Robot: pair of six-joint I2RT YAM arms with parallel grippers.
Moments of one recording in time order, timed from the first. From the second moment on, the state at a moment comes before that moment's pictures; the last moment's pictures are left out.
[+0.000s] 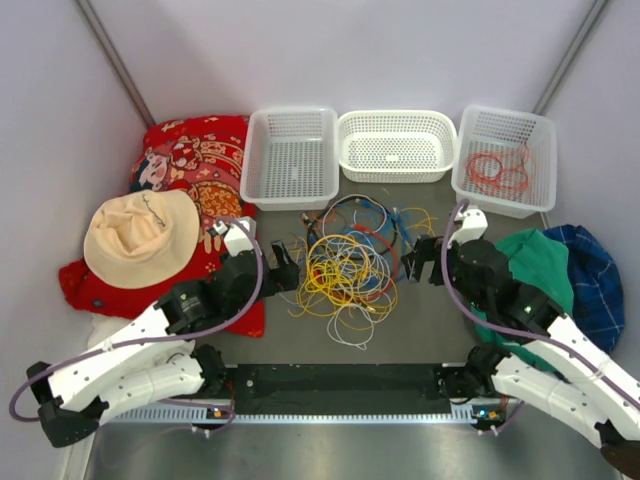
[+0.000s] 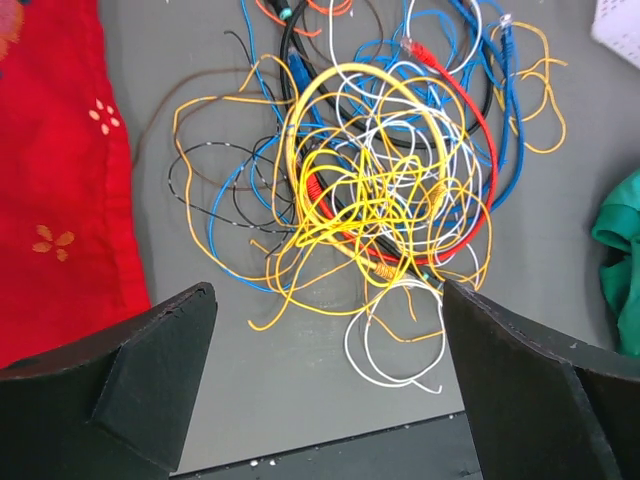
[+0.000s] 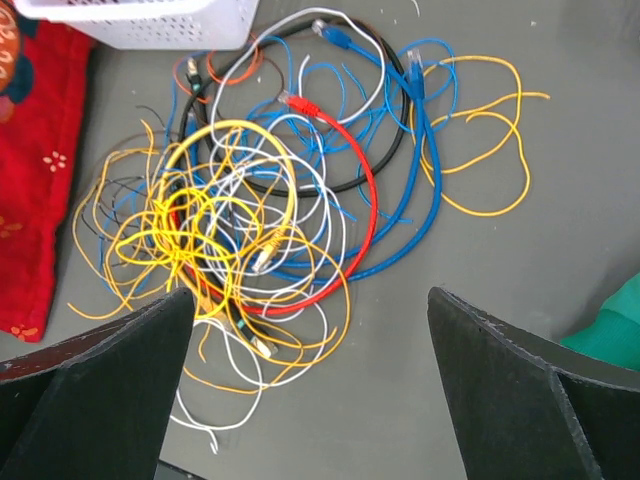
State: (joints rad) left arm -0.96 0.81 0.85 -0.69 -0.52 -0.89; right arm 0.75 0.65 0.77 -0.55 0.34 0.44
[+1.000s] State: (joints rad) left arm -0.96 1.02 0.73 -0.50 -0.40 -0.86; right arm 0.65 1.00 0.67 -0.53 0.39 0.65
